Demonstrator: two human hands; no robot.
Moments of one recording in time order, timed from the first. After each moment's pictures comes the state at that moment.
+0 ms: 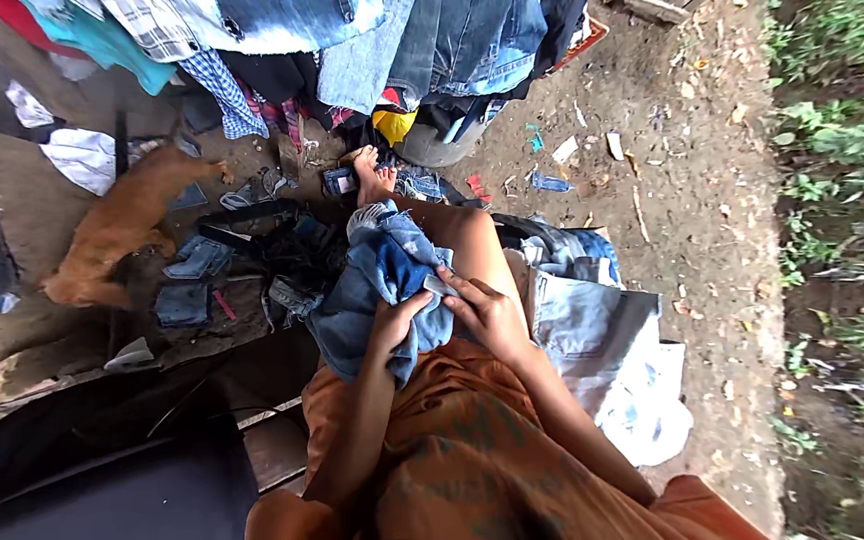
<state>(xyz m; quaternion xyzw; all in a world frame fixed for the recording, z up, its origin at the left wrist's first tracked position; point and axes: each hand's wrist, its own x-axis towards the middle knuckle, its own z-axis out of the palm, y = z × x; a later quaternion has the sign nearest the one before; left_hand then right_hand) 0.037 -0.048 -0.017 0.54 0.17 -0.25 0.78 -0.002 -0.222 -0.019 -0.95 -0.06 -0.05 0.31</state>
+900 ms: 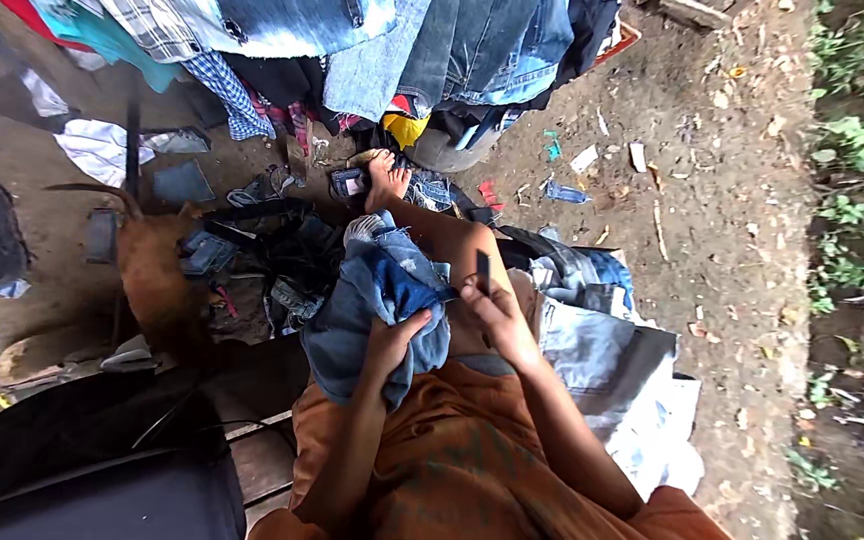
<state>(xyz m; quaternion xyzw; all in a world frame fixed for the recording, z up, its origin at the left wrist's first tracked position) 0.037 -0.054 -0.015 0.58 0.20 -0.22 0.76 0.033 -0.229 0.003 -0.74 0.10 0.08 0.66</state>
